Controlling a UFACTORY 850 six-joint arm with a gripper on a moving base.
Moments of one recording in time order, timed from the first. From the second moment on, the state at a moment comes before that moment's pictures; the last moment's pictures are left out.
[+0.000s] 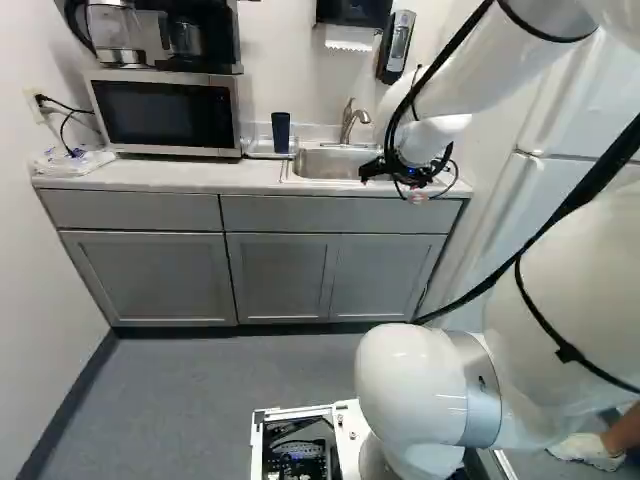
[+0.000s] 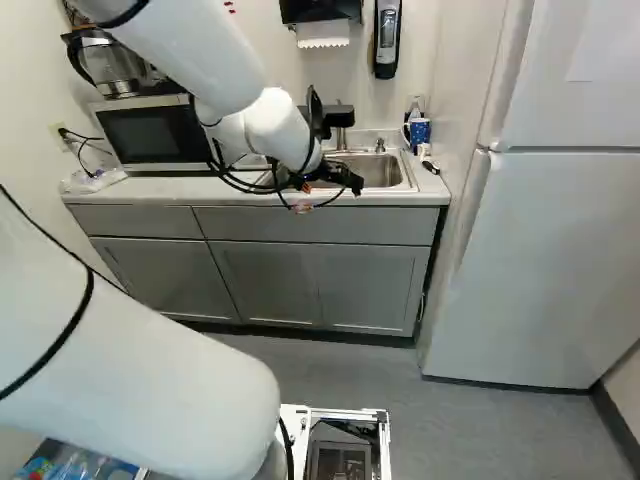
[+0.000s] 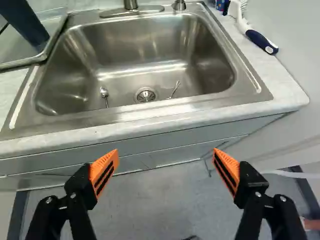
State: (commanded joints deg) arm -12.5 13.7 -36.1 1.3 -1.1 -1.6
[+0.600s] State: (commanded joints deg) arm -7.7 14.6 -24.1 0.8 18.6 -1.0
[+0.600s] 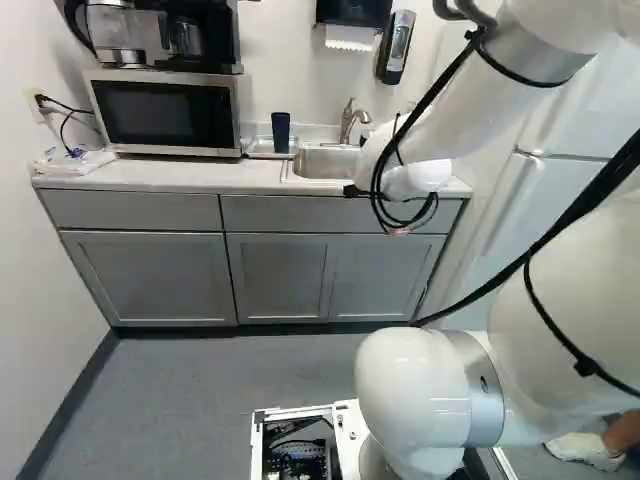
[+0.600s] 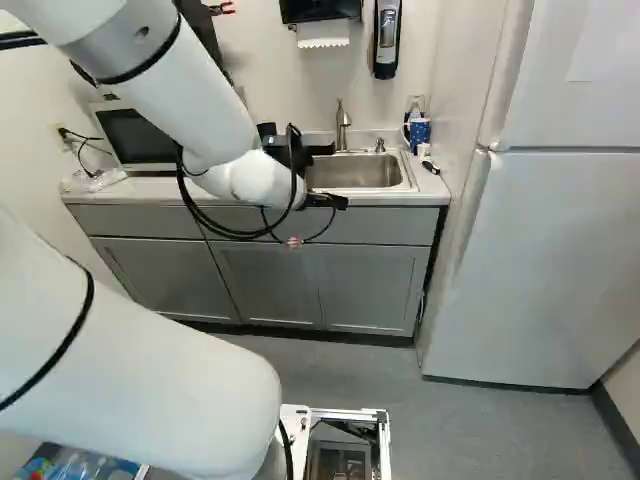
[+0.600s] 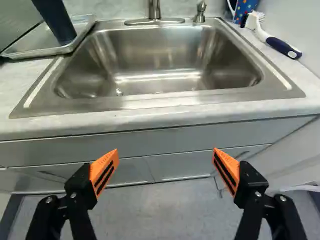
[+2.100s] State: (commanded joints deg) arm -0.4 15.9 -6.1 0.0 48.2 -0.1
